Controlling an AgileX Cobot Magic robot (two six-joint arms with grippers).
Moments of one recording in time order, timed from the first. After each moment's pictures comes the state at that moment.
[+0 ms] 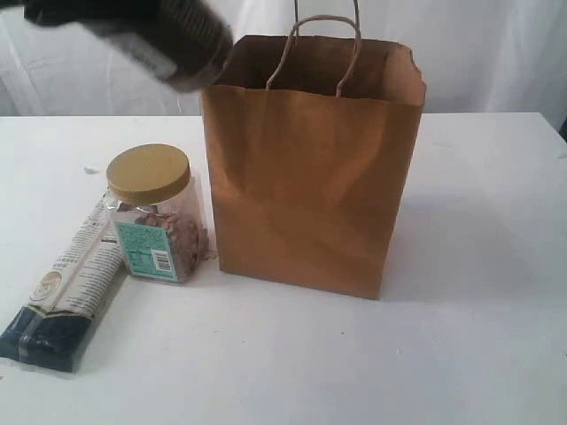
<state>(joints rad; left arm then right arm) -0.38 1.14 -1.34 -0.65 0.84 0.72 -0.03 0.00 0.00 0.21 0.30 -0.16</state>
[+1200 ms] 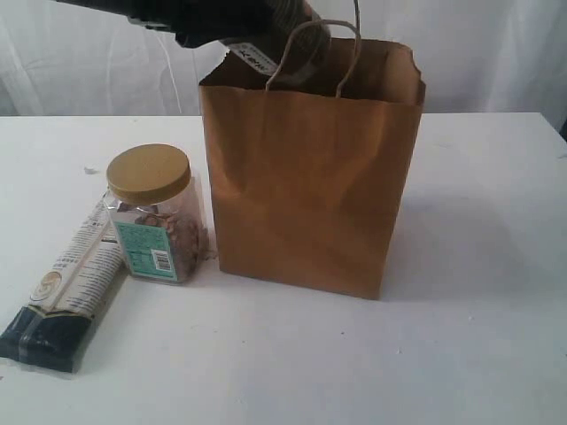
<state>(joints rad) -0.39 1.50 -1.43 -1.12 0.77 1.29 -0.03 0.00 0.00 0.21 0.30 -0.16</state>
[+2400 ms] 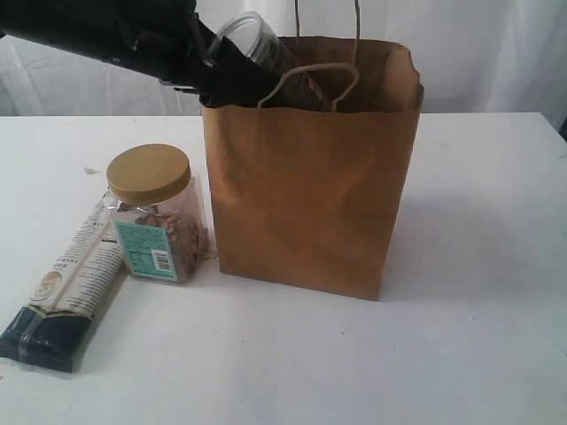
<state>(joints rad) -0.39 1.65 -1.43 -1.12 0.82 1.29 -0.03 0.00 0.00 0.21 0.30 -0.14</state>
